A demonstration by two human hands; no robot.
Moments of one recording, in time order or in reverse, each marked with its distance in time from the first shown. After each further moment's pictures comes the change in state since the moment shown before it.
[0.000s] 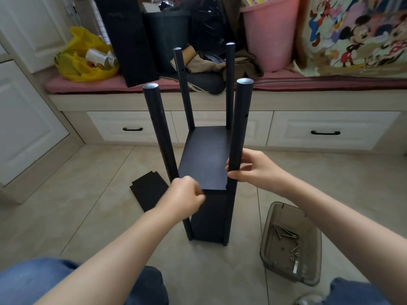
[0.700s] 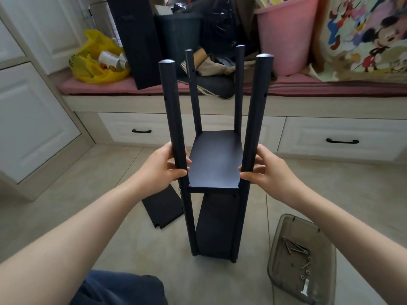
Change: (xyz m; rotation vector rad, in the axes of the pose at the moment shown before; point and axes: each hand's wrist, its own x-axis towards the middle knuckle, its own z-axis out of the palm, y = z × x) left_hand 0.032 -0.022 -0.078 -0.472 0.100 0.134; right_hand 0.015 0.003 -0.007 -0.030 0.136 -0.003
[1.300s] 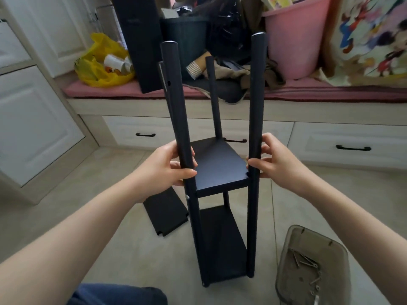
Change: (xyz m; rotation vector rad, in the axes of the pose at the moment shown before) left_hand 0.006 0.020 -0.016 -0.160 -0.091 0.026; right_hand 0.044 -0.016 -0.013 0.073 -0.015 0.046
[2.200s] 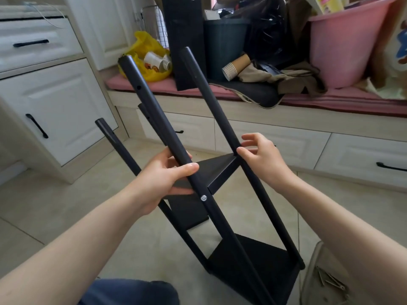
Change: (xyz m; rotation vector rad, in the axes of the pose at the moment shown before) left_hand -0.053 -0.029 -0.039 -0.413 0.294 -0.133; right_hand 0.040 -0.043 0.093 -0.094 0.091 -0.069
